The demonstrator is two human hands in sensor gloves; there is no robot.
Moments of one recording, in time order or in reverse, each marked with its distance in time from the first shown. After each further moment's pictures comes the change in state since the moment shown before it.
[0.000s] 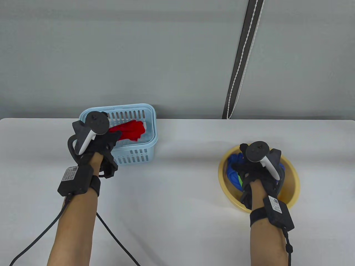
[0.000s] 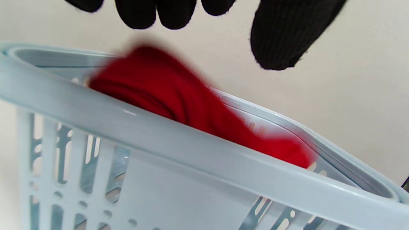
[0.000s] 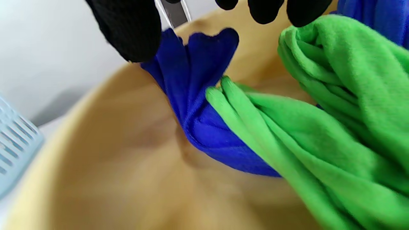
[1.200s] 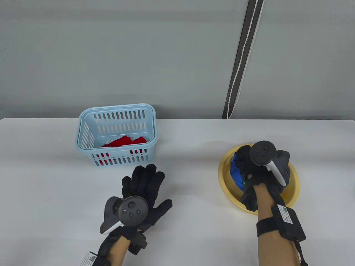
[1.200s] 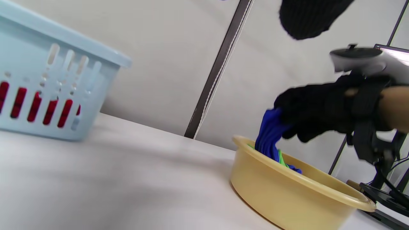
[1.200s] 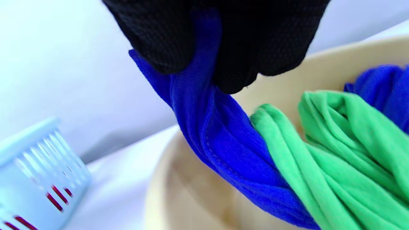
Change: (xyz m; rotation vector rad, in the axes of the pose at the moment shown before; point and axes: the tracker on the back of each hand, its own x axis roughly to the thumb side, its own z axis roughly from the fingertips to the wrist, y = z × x) left_hand 0.060 -0.082 0.218 -0.058 -0.624 0.110; right_hand 0.022 -0.047 0.064 -0.255 -0.149 -0.110
